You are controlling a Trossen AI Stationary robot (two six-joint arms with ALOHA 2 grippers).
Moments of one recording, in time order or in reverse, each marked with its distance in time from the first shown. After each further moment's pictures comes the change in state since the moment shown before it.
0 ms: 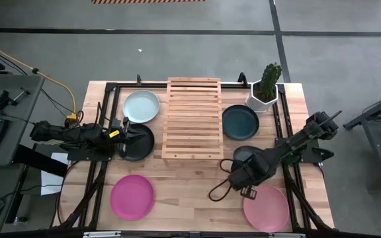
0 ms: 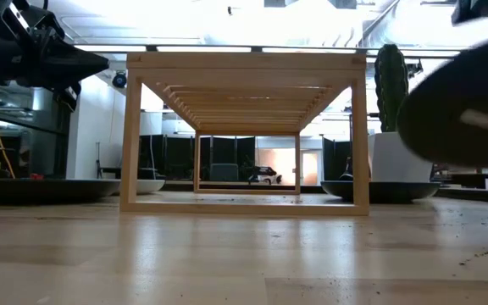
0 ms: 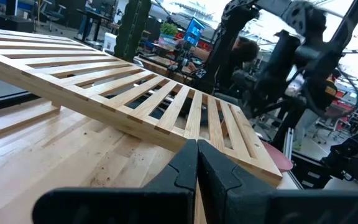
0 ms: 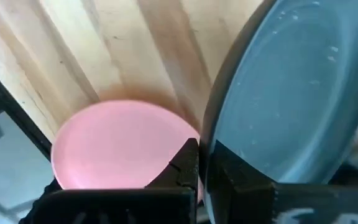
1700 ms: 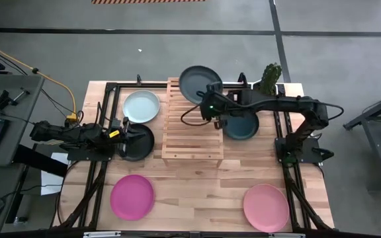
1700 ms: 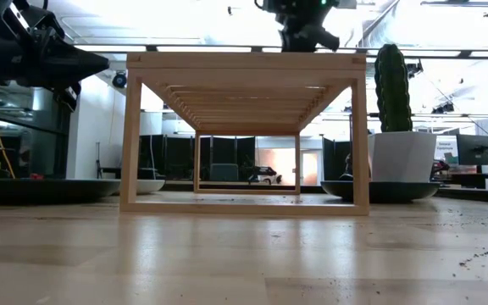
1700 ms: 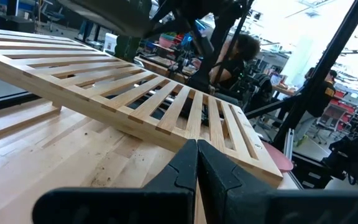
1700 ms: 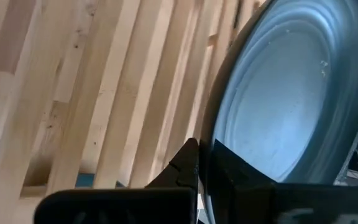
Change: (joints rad) left arm 0.000 0.000 0.000 0.000 -0.002 0.000; right arm -0.666 0.022 0.172 0.500 0.544 -1.548
